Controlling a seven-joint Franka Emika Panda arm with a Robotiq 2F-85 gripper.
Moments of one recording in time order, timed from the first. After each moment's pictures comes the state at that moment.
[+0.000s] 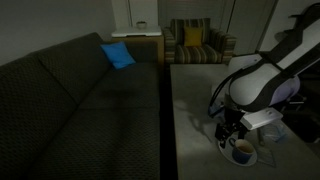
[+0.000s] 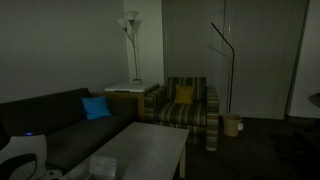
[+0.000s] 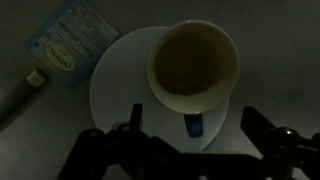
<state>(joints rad) 0.15 1.42 0.10 -1.34 -0.10 2.54 0.07</state>
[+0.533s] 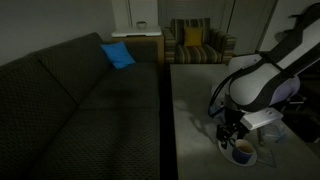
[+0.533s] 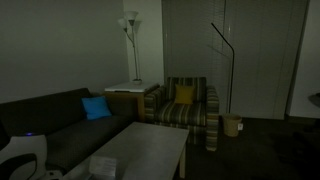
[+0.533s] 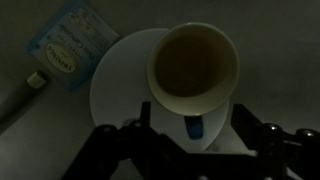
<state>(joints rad) 0.15 1.42 0.10 -1.34 -0.10 2.54 0.07</state>
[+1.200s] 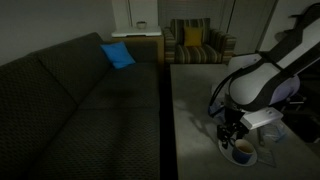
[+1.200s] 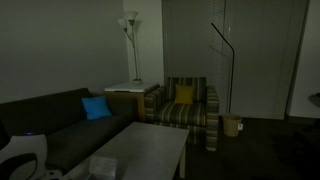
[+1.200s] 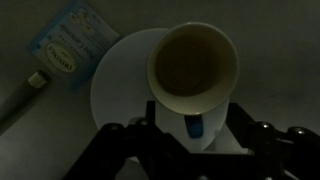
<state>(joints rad) 0.15 1.42 0.10 -1.34 -0.10 2.53 0.07</state>
